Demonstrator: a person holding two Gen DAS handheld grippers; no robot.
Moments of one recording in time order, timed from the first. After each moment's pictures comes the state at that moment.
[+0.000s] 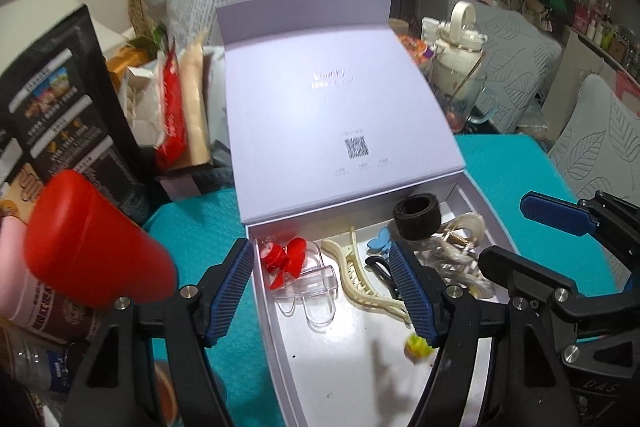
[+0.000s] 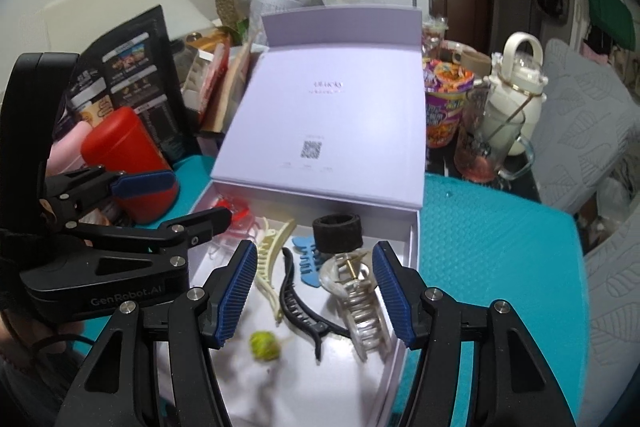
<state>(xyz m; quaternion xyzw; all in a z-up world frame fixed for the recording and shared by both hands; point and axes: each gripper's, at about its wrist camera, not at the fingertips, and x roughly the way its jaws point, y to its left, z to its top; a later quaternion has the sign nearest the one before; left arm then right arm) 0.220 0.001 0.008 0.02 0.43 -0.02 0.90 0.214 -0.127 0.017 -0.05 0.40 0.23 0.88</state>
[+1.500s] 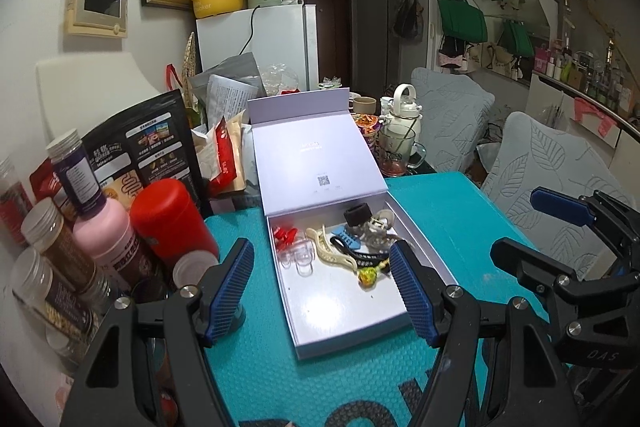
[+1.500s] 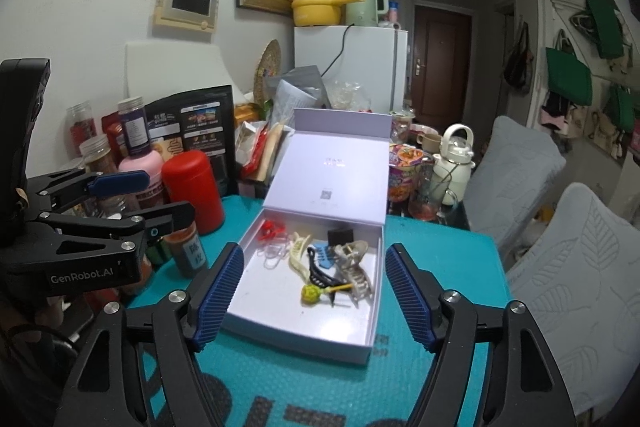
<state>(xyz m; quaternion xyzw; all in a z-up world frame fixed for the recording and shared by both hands) 0.027 -0.007 0.101 0.02 0.30 -0.04 0.95 0.030 -0.151 0.111 -0.07 0.27 0.20 0.94</state>
